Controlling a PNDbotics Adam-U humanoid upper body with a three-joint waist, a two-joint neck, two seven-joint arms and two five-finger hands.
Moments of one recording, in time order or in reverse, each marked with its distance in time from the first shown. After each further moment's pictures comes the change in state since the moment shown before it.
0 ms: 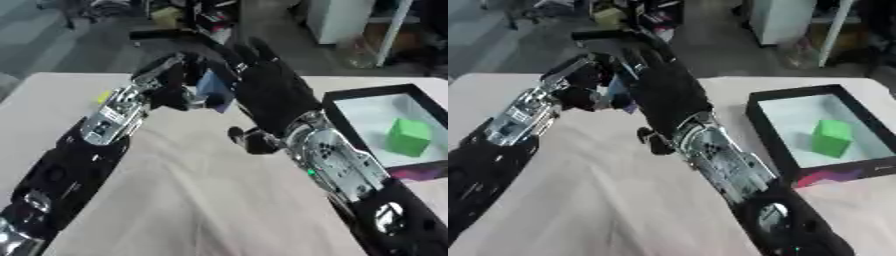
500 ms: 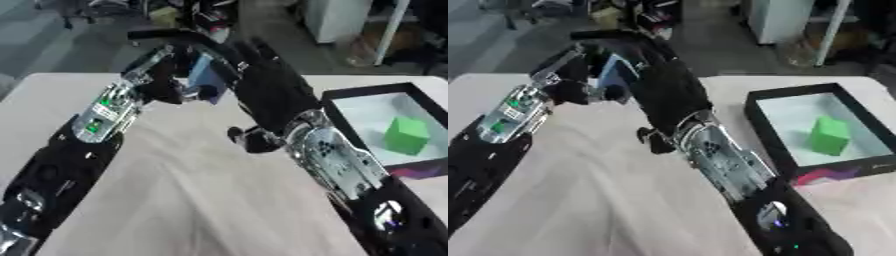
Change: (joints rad) left arm -0.001 0.008 0.016 -0.014 0.017 -0.017 0.072; right arm 0.001 -0.005 -0.005 0.000 0.005 0.009 0.017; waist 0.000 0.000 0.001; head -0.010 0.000
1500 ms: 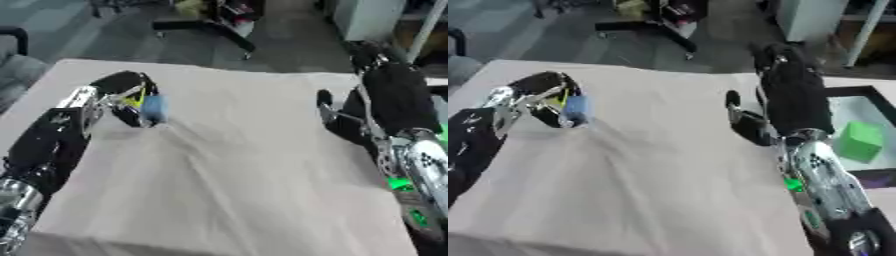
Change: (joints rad) left arm -0.023 0.126 0.220 0.387 -1.015 -0.414 0.238; right arm 0.110 -0.052 -0.121 -0.025 -0.108 0.166 -0.174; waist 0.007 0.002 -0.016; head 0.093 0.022
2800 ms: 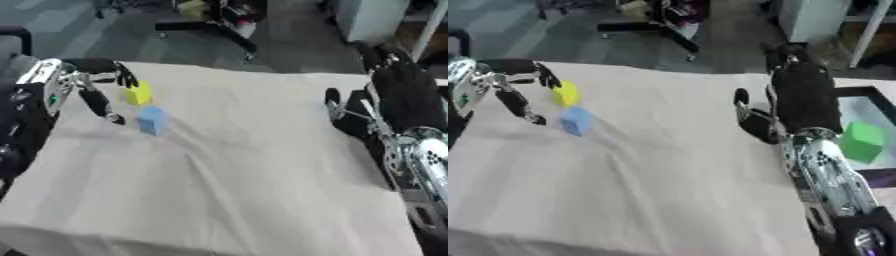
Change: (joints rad) left arm -0.051 0.099 -0.020 0.178 -0.357 -0.055 -0.267; right arm 0.083 -0.020 -0.086 0.005 -0.052 0.103 -0.092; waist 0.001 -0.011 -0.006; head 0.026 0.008
